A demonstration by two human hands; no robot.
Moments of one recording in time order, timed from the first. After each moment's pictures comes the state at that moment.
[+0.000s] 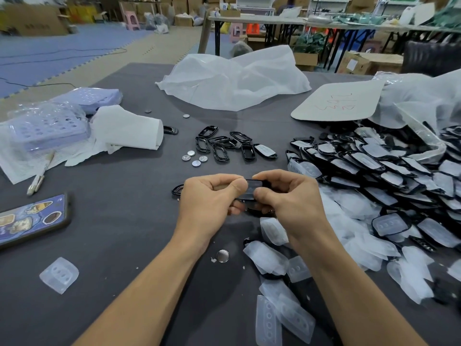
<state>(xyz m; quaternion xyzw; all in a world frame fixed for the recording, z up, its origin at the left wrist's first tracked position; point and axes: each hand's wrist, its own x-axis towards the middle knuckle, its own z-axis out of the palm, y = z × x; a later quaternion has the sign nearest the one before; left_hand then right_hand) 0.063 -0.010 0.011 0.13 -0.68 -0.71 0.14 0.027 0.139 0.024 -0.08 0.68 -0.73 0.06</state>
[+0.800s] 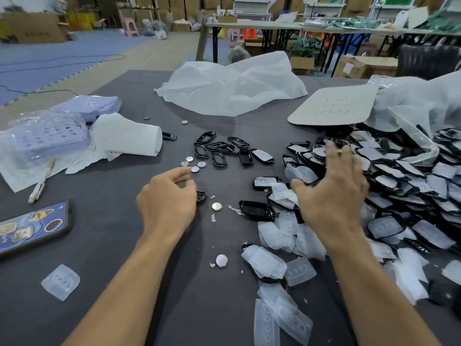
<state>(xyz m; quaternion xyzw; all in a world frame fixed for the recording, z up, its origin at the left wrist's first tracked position) 0.057 -0.060 0.013 0.31 -0.84 -0.36 0.25 -0.003 0.185 0.028 0.03 0.95 -0.25 -0.19</state>
